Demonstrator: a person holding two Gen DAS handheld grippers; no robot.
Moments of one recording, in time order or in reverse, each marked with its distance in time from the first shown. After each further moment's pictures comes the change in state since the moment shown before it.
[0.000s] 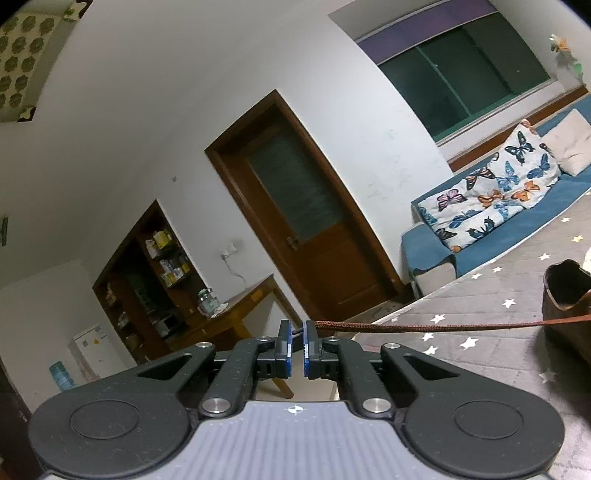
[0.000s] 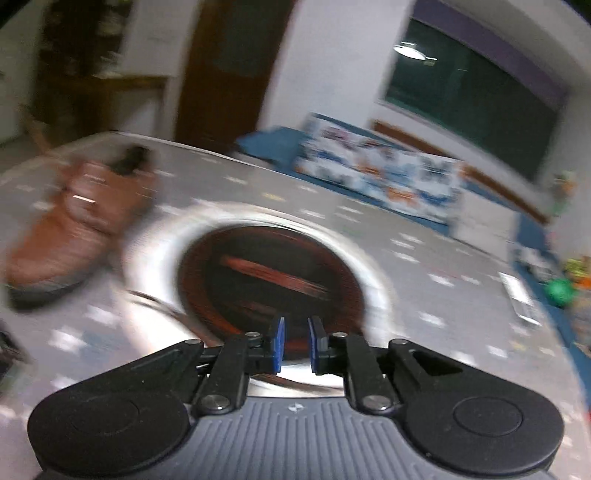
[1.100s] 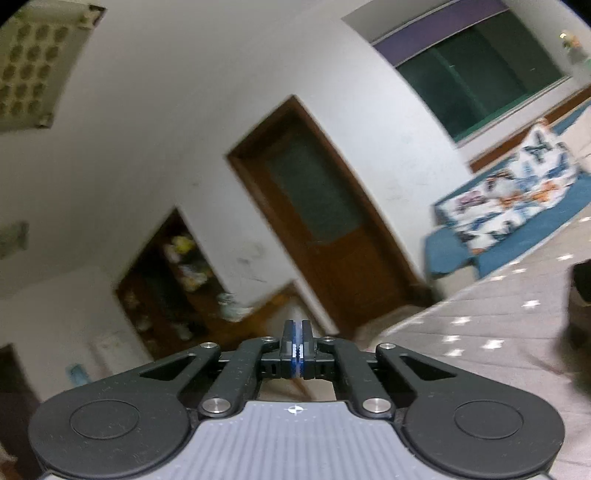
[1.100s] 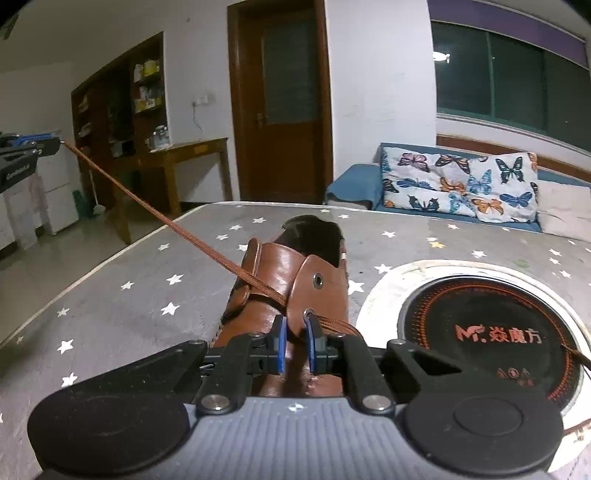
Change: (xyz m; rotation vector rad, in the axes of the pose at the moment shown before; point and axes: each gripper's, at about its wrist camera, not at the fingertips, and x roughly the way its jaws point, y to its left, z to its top) left arm 0.004 0.015 0.000 -0.022 -0.003 0.089; right arm 0.037 0.131 0.048 0.203 -0.142 0.202
